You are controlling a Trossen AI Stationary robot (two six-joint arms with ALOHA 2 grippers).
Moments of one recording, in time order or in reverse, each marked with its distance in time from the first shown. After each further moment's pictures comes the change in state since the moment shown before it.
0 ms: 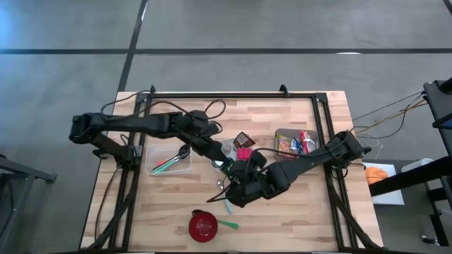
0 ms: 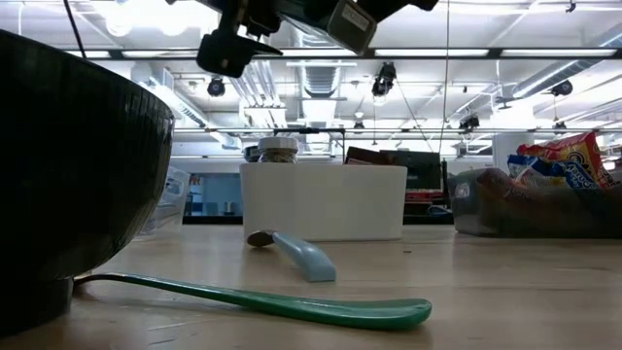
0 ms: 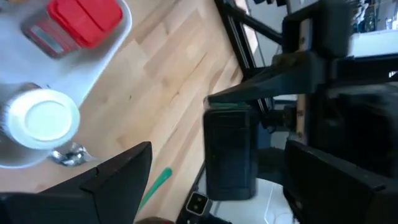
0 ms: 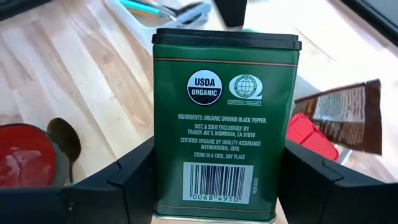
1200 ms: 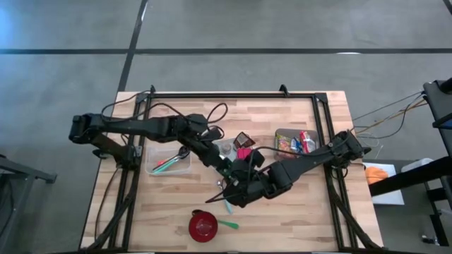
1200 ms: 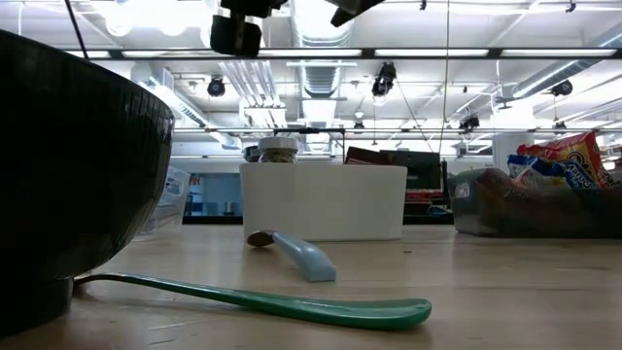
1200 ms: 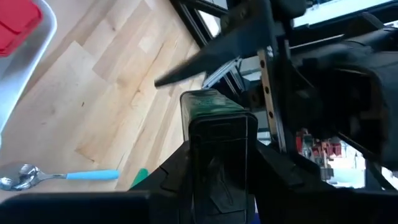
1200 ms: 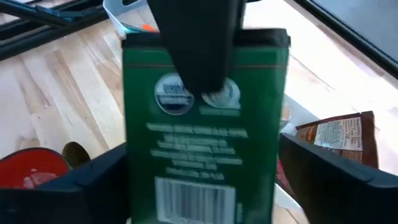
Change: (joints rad) left arm -0.052 -0.001 0.000 0.123 0.060 0.066; right arm 0.003 -0.004 0.034 0.043 0.062 -0.053
